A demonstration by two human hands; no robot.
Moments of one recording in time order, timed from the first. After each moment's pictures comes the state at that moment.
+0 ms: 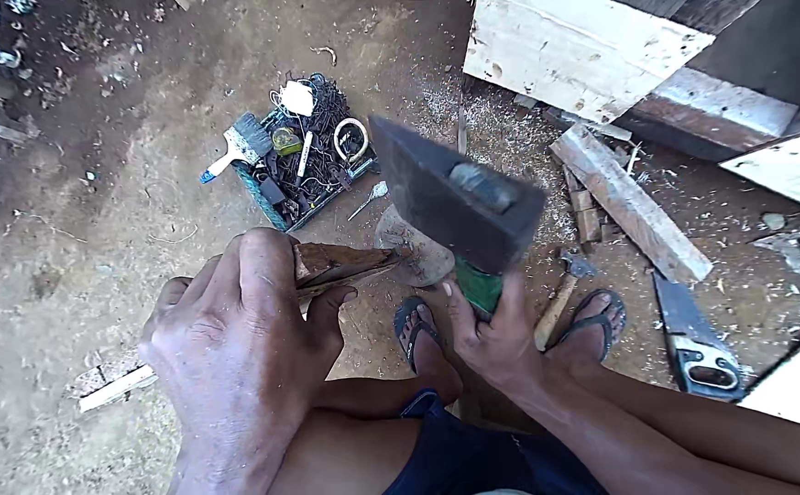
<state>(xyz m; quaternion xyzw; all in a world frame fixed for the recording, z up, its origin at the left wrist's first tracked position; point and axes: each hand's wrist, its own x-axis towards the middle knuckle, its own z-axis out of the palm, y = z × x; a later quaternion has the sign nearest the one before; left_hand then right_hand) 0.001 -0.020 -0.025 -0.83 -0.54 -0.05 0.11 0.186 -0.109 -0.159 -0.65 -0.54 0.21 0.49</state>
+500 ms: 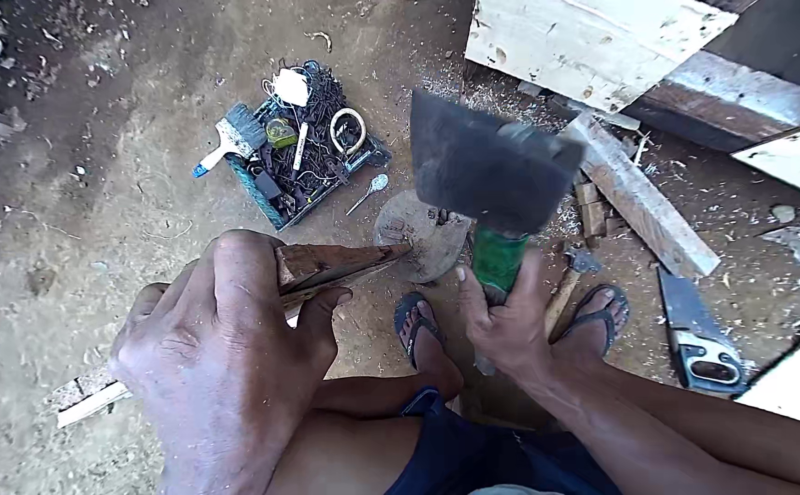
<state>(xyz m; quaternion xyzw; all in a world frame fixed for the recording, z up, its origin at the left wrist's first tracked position) -0.002 -0.018 -0.026 -0.82 -0.56 -0.05 0.10 0.196 -0.104 -0.172 -0.67 -0.48 0.30 0.49</state>
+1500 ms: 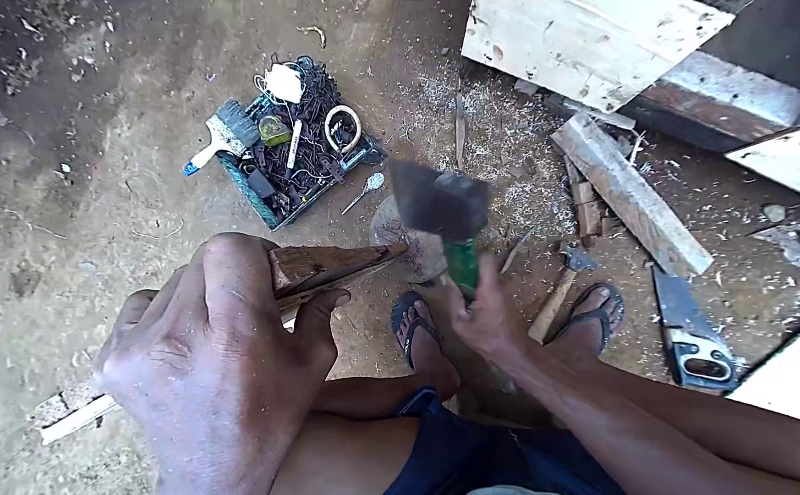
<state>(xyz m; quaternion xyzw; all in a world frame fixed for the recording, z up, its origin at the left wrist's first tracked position) -0.003 -0.020 -0.029 -0.82 -0.57 -0.04 0.09 0.194 -0.107 -0.202 -0.70 -0.50 0.35 0.36</state>
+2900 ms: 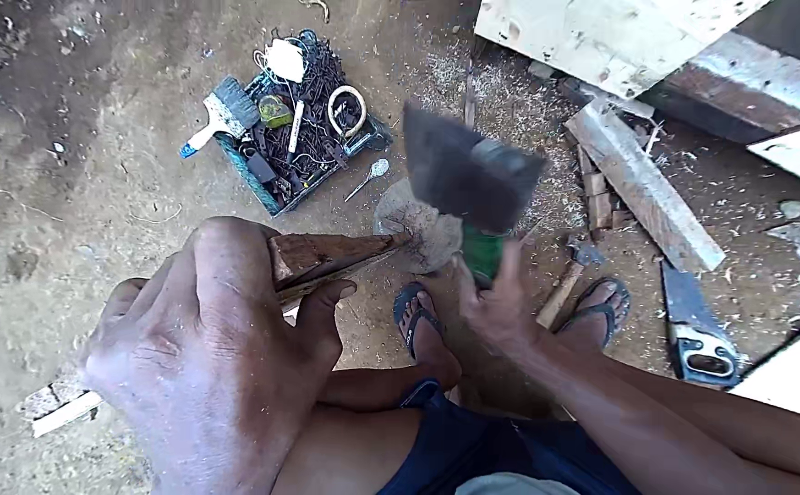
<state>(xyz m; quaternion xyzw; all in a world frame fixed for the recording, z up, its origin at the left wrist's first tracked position) -0.007 -0.020 -0.031 -0.81 -0.58 -0.04 0.09 0.193 -0.098 -0.204 -0.68 -0.52 0.28 0.43</state>
